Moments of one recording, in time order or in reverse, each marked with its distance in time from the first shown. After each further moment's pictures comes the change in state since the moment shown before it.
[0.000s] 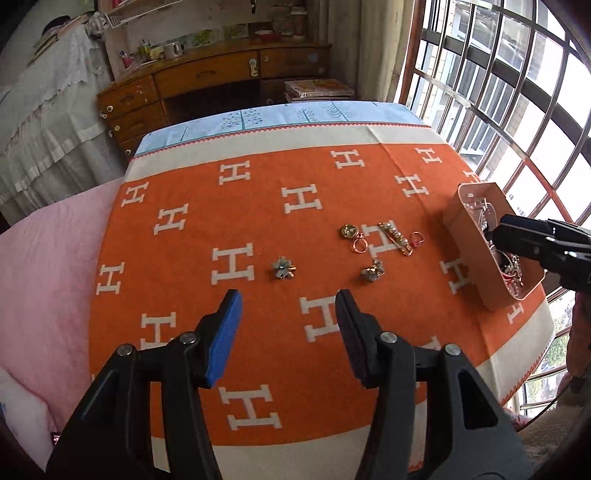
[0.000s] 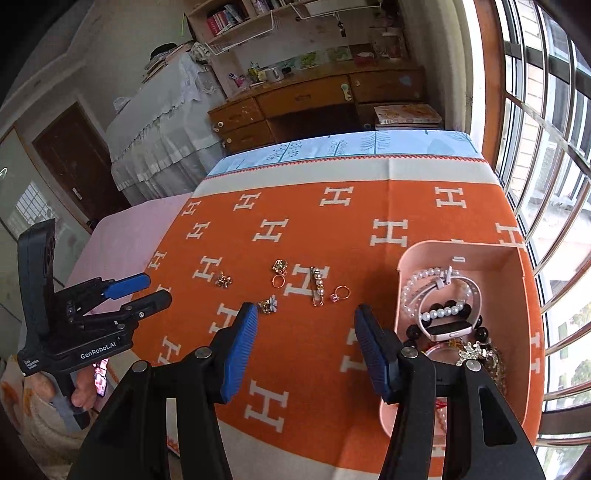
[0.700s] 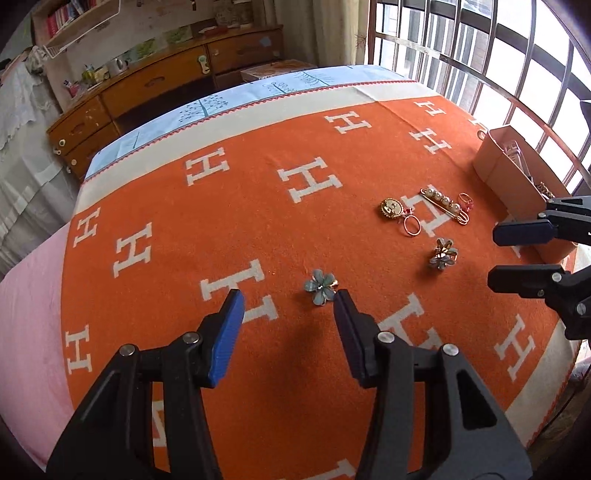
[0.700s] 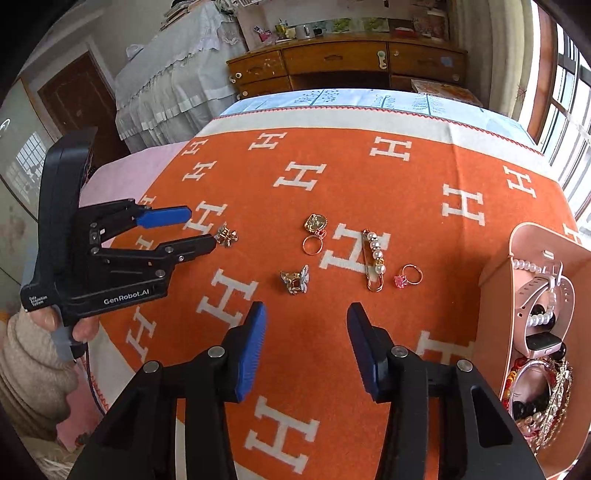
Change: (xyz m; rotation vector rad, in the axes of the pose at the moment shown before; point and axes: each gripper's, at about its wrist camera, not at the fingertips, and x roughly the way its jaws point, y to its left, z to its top) left arm 0.108 0.025 0.014 0.236 0.027 -0.095; right arm 0.109 0.044 -0.018 -0.134 0.138 -0.028
